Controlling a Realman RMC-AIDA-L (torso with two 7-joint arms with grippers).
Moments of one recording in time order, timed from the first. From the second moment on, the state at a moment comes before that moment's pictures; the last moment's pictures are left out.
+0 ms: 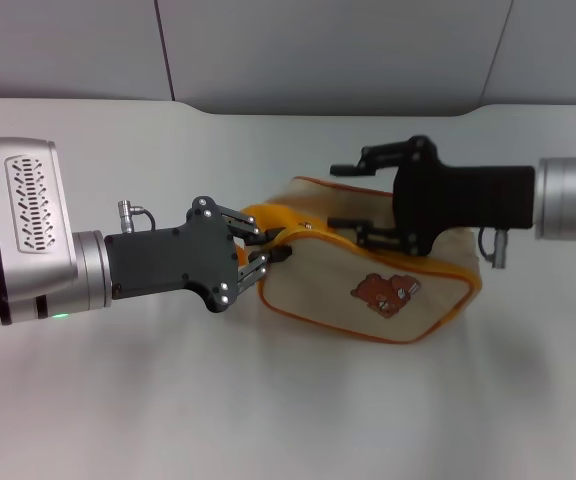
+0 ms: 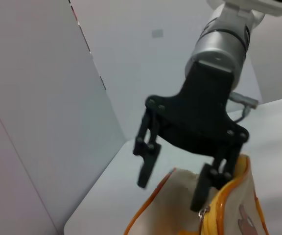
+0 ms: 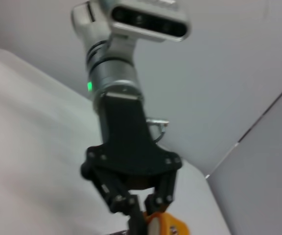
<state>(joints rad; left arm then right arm) -0.68 -2.04 0.72 0.31 1.89 1.43 -0.56 0.68 2.08 -0.87 -0.63 -1.86 -1.42 0.55</state>
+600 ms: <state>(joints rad) -0.69 -2.04 0.71 0.31 1.89 1.42 -0.56 0.69 2.09 -0.96 -0.60 -1.84 -1.39 0.53</state>
